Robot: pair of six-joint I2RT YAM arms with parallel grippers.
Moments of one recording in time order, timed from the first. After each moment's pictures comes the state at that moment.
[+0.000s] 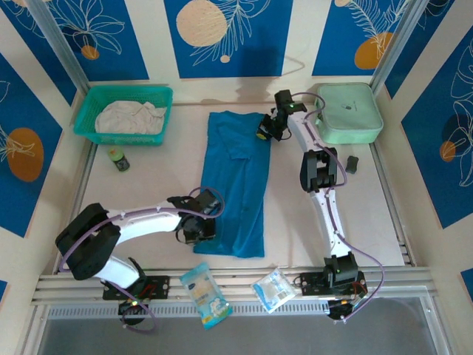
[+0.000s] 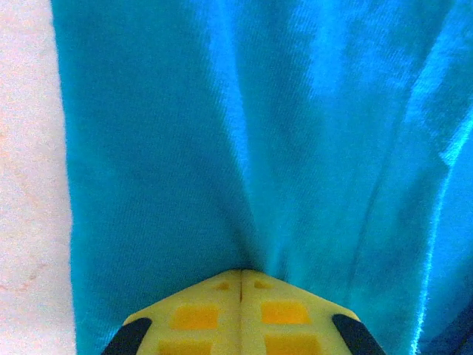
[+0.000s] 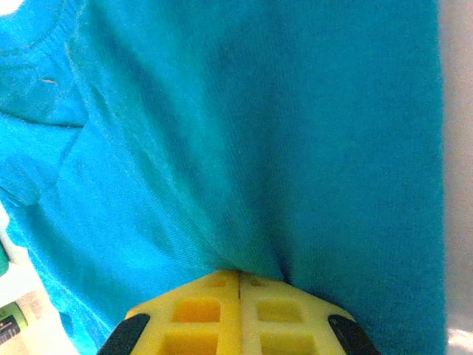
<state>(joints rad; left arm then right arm) -0.87 1.47 0.74 -0.60 0.12 -0.99 0.20 2.79 2.66 -1.00 -0.49 0.68</state>
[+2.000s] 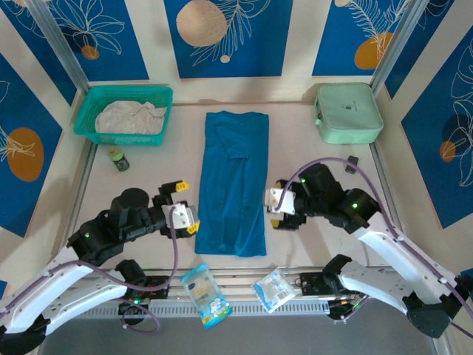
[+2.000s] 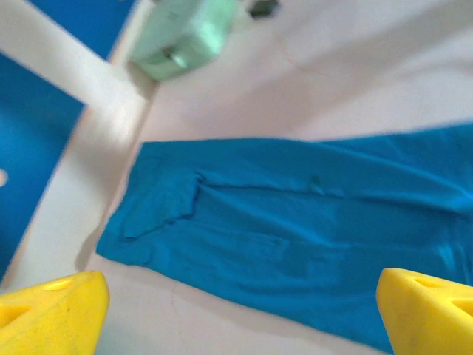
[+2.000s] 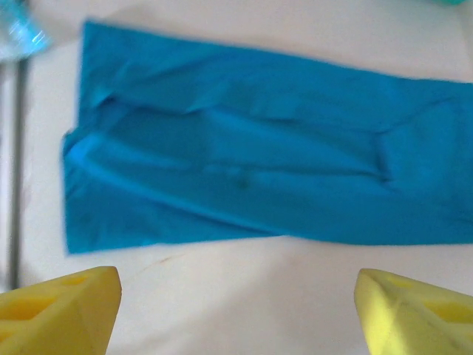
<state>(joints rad) -0.84 0.64 0.82 -0.70 0.07 0.76 0.70 0.90 0.97 -0.97 -0.24 -0.85</state>
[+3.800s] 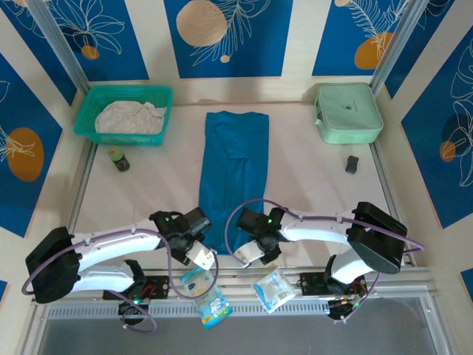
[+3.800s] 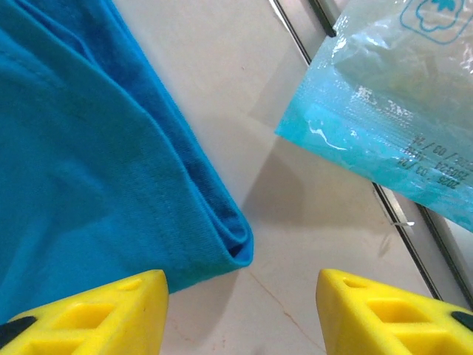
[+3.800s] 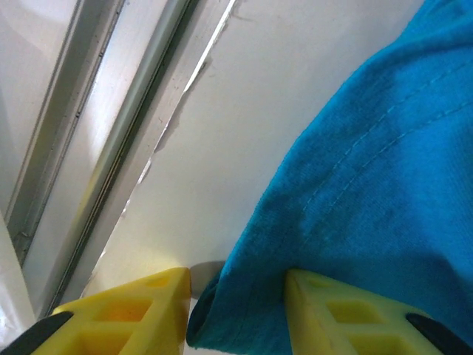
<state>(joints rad) -1.01 1.20 0.61 -0.79 0.01 1.15 1.11 1.48 0.75 -0.75 -0.07 -1.00</state>
